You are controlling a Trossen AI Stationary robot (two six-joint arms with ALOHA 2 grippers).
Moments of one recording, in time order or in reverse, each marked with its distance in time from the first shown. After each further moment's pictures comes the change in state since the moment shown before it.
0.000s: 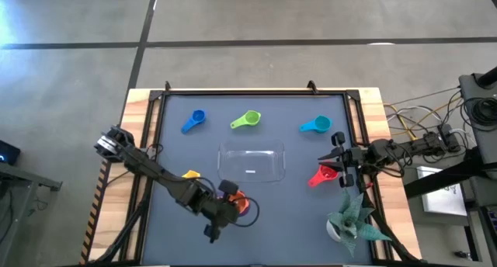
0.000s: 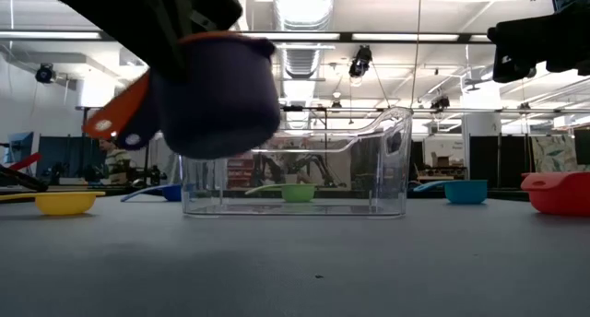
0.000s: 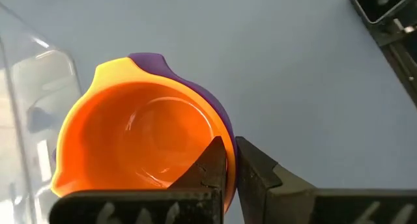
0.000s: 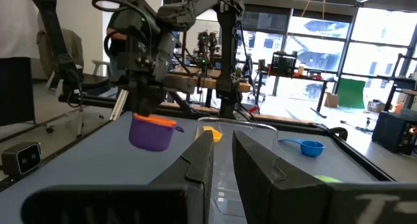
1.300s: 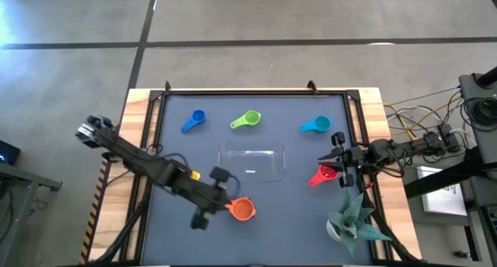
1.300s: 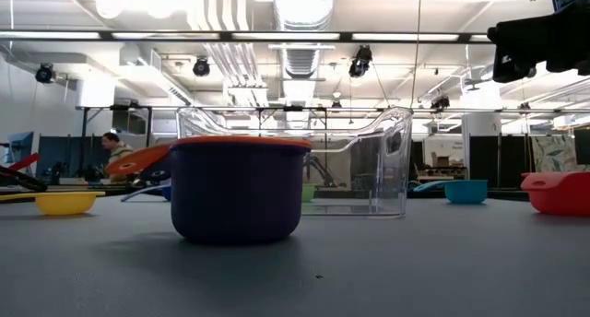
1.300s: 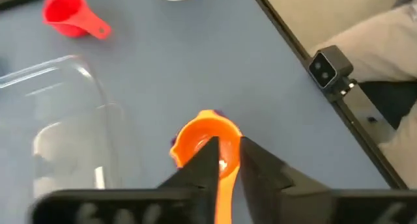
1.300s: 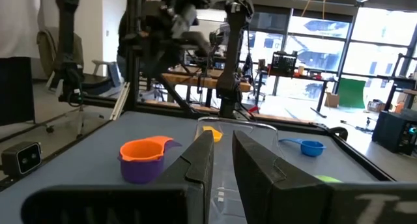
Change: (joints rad) left arm 0.037 -0.298 -0.057 0.006 0.019 0.049; right arm 0.000 0.000 0.000 0.000 0.000 0.000
